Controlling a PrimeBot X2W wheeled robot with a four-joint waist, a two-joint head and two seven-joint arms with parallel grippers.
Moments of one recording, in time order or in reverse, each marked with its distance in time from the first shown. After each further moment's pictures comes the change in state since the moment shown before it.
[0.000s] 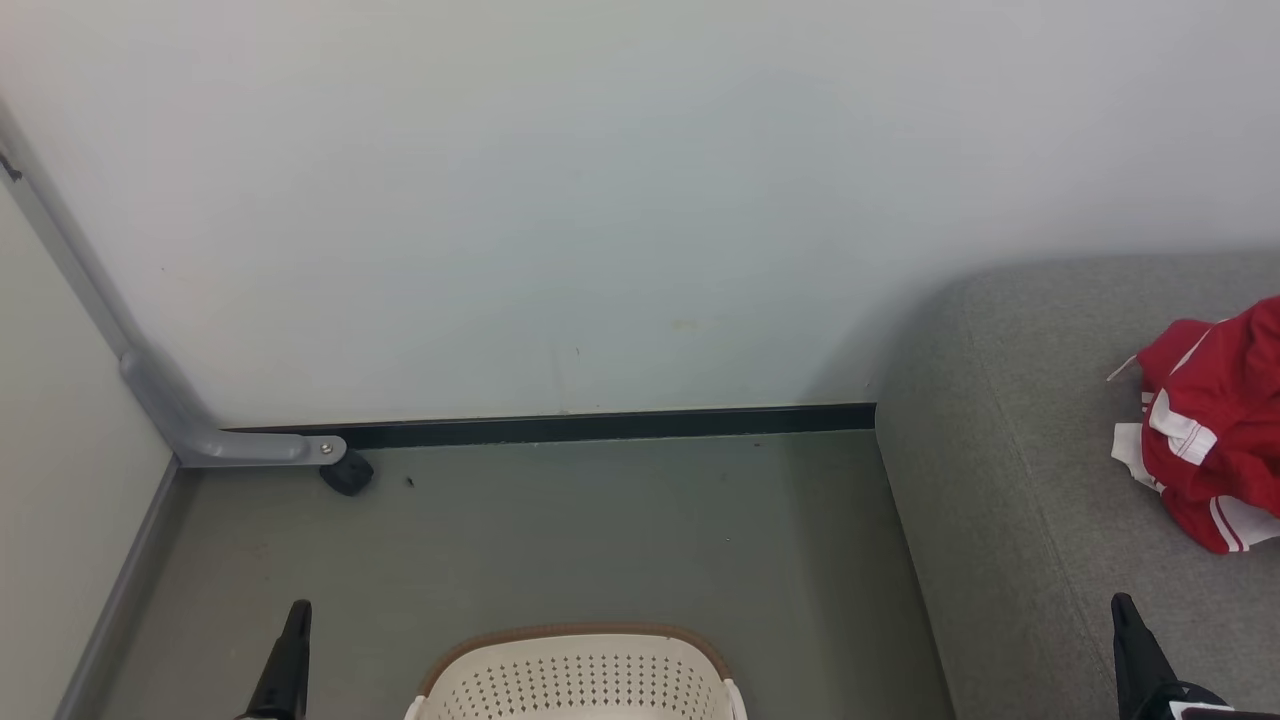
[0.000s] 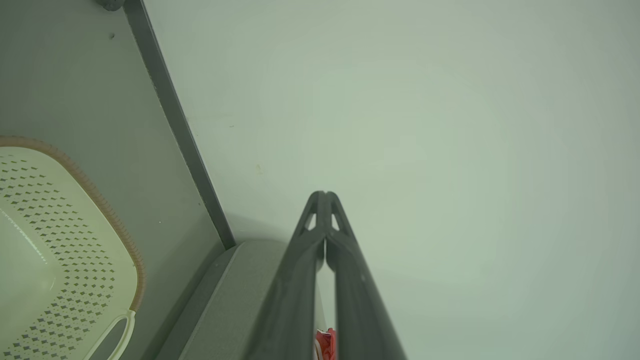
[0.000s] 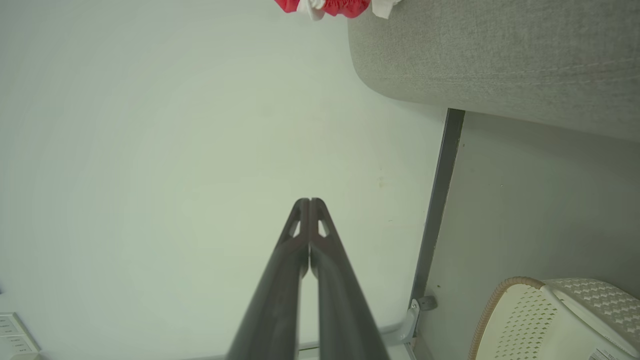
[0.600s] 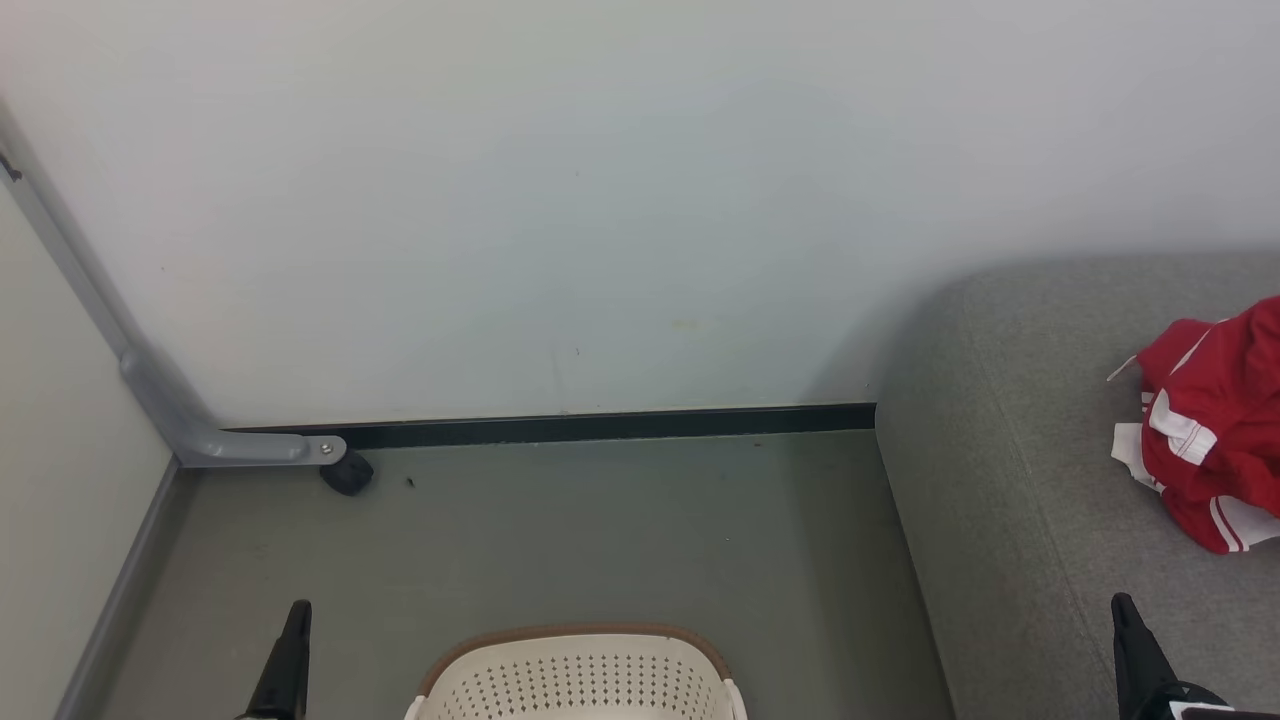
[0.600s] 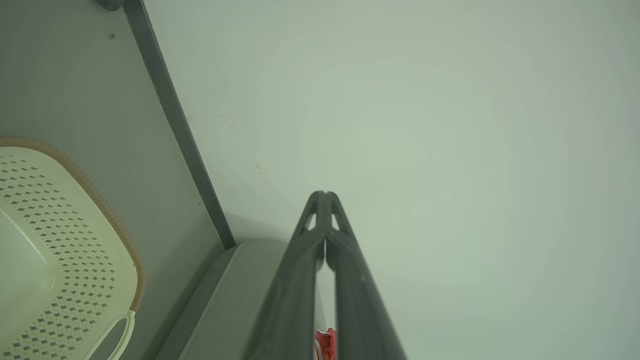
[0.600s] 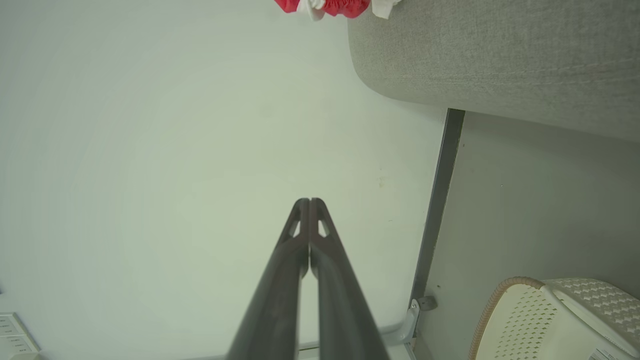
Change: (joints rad) left arm 0.000 0.000 0.000 0.000 0.000 0.000 0.000; right arm 0.000 0.000 0.000 0.000 0.000 0.000 0.000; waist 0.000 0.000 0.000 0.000
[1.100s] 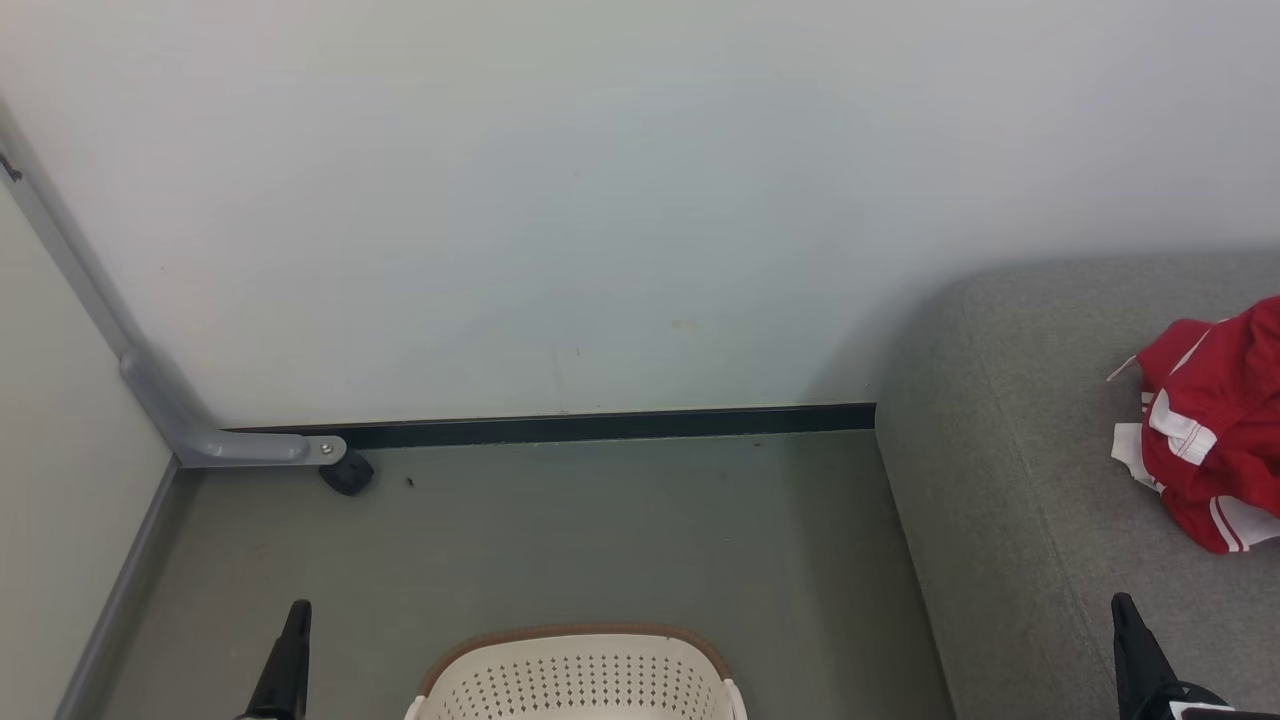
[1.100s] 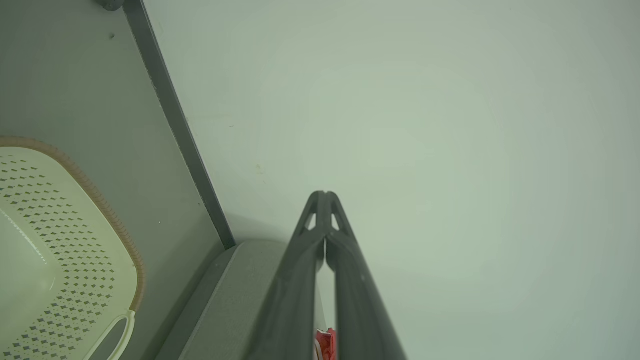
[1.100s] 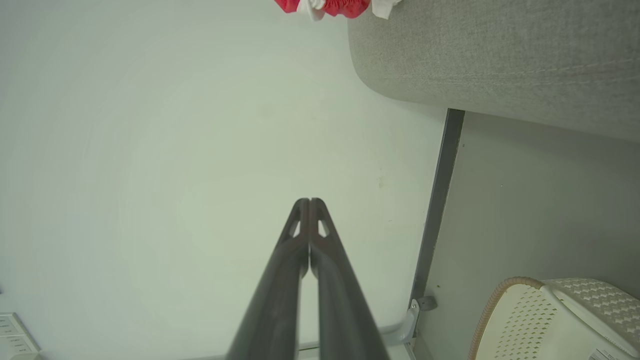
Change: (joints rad) left arm 0.000 0.000 0.000 0.000 0.000 0.000 0.000; right arm 0.000 0.000 0.000 0.000 0.000 0.000 0.000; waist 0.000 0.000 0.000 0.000
